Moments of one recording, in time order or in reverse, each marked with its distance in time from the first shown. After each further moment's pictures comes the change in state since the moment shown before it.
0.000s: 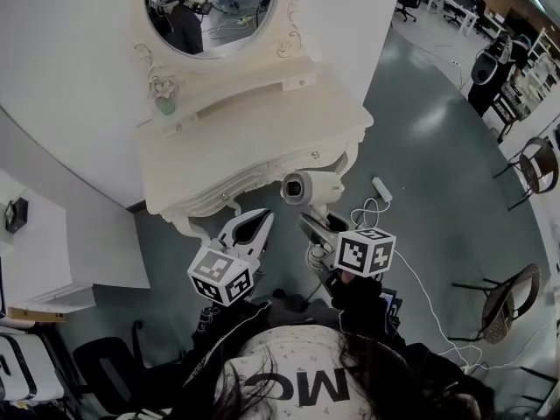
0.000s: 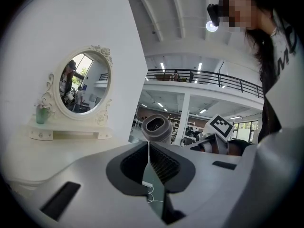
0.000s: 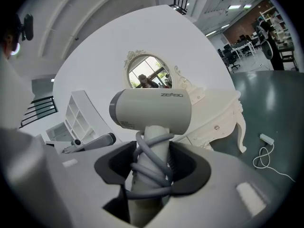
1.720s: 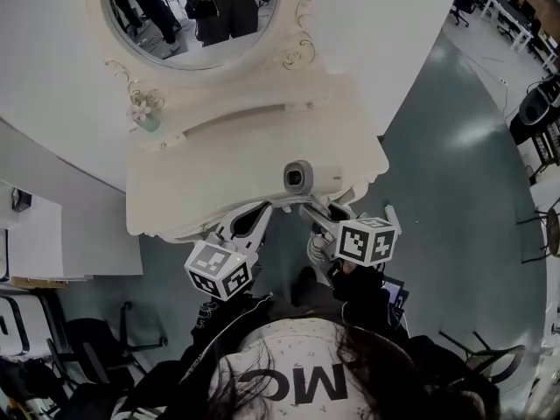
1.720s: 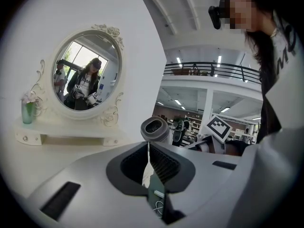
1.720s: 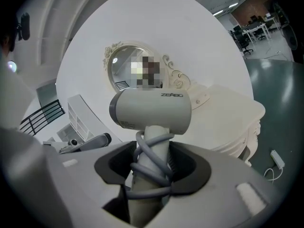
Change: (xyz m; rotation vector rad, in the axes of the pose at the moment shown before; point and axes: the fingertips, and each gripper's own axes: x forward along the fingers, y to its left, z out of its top) left arm 0.217 0.094 0.037 -0.060 0.026 0.206; right arm 0.120 -0.168 0.154 0.019 0.174 0.121
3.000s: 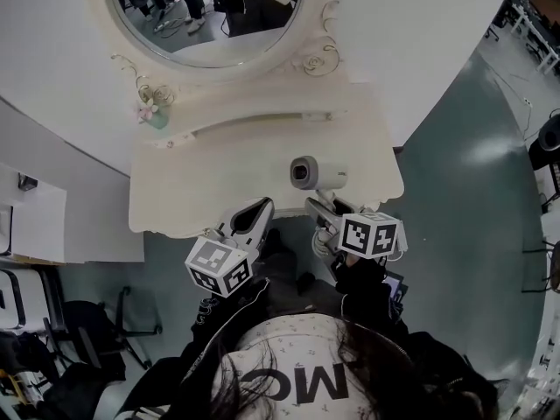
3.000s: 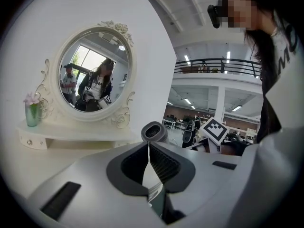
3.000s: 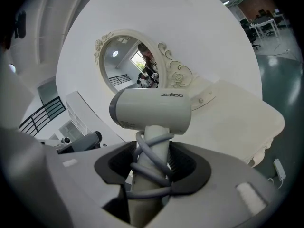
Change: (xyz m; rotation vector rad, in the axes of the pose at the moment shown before) left arm 0.045 0.058 0.009 -0.015 -0.003 0.121; right arm 0.069 -0.049 0.036 -0.014 0.094 0.031
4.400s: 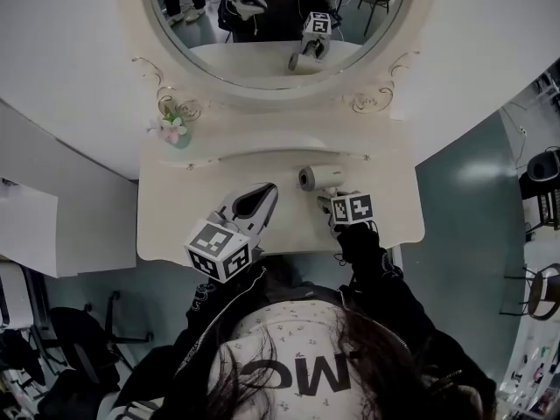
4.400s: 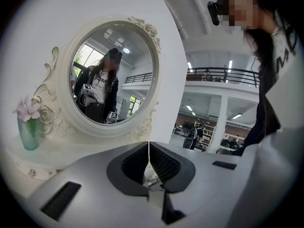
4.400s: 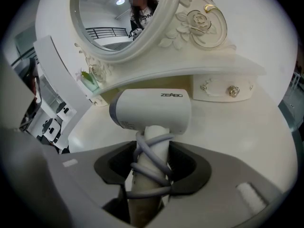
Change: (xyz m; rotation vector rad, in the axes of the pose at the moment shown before) left arm 0.023 0.178 0.067 -0.052 -0.046 -0.035; right arm 0.210 -0.117 0.002 -0.288 0.418 -0.322
